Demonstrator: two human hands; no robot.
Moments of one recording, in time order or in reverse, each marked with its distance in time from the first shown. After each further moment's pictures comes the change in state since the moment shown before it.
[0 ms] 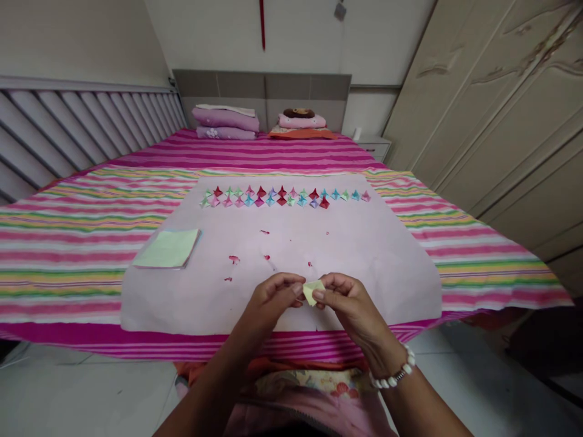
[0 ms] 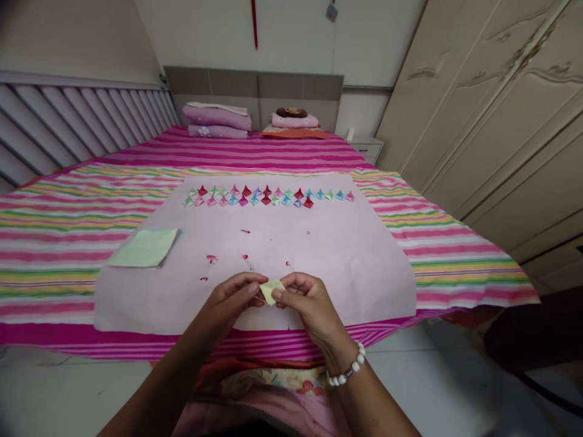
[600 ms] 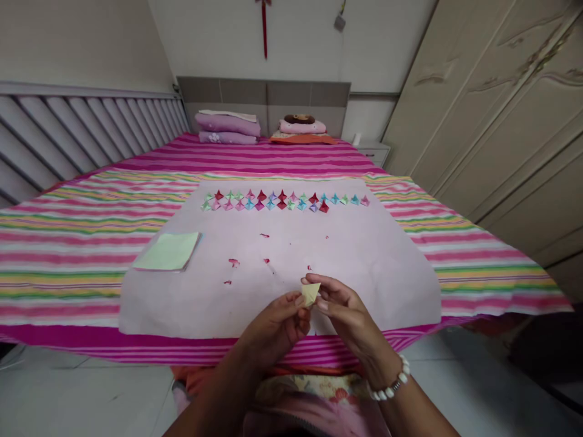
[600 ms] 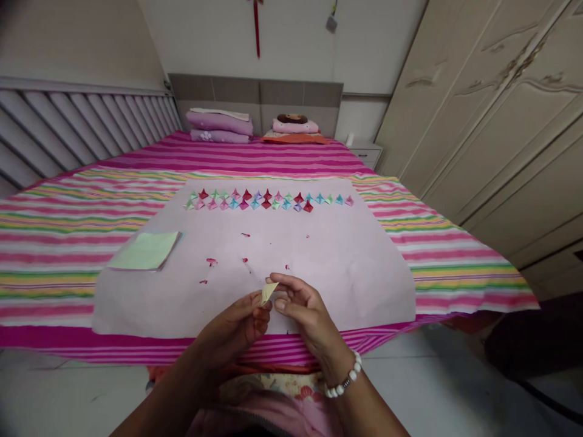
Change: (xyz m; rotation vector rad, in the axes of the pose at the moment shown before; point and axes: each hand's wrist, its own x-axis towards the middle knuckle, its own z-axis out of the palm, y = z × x) left_hand -0.002 -0.016 0.011 -0.712 -0.101 -0.366; right_hand -0.007 0.011 -0.005 0.109 -0.116 -0.072
